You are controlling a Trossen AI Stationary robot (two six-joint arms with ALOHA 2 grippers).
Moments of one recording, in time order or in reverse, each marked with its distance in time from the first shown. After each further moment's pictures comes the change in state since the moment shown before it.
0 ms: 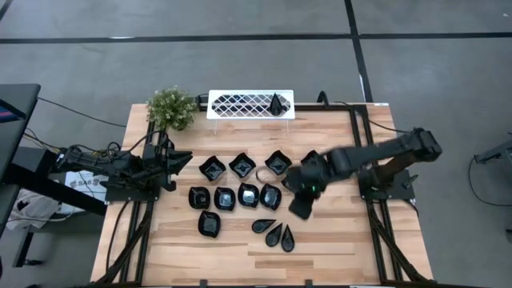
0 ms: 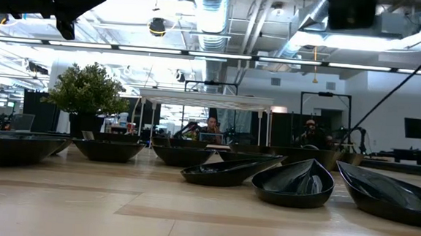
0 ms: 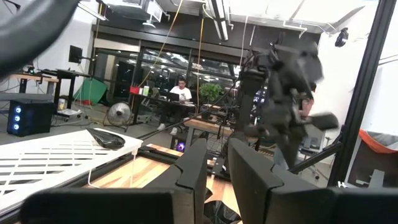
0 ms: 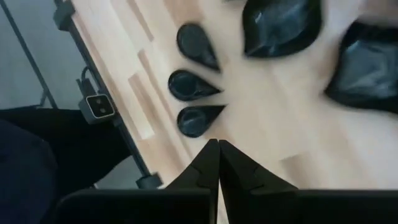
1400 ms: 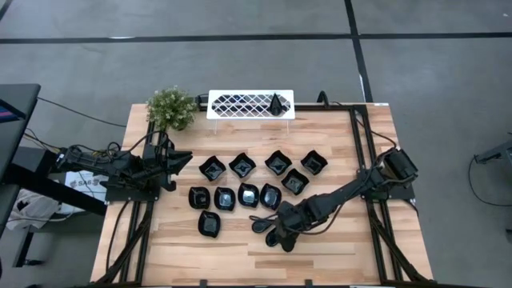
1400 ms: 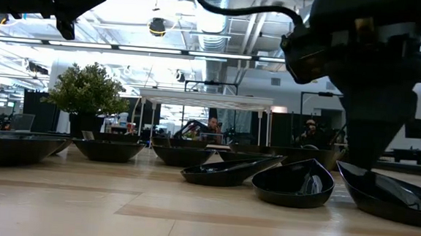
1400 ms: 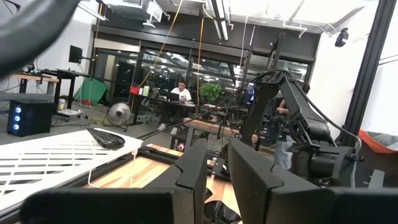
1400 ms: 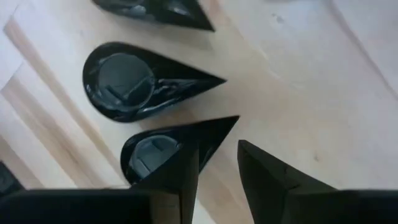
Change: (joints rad) left arm 0.000 0.000 0.000 0.000 0.000 0.000; right arm 0.183 0.318 -0.216 0.407 0.138 0.280
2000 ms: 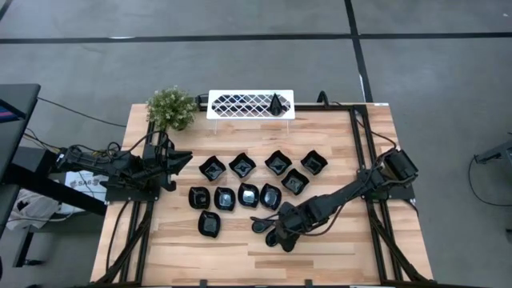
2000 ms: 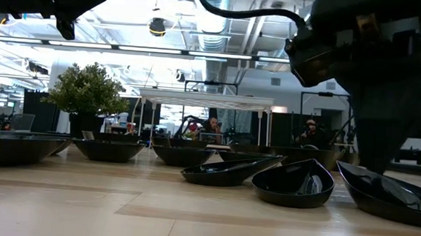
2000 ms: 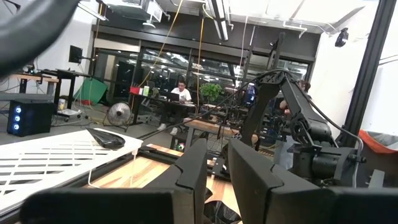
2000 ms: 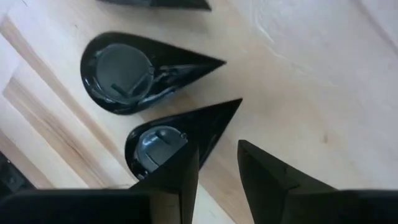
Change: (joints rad) left arm 0.000 0.000 0.000 0.000 0.000 0.000; right arm 0.012 0.003 0.000 0.001 -0.029 0.073
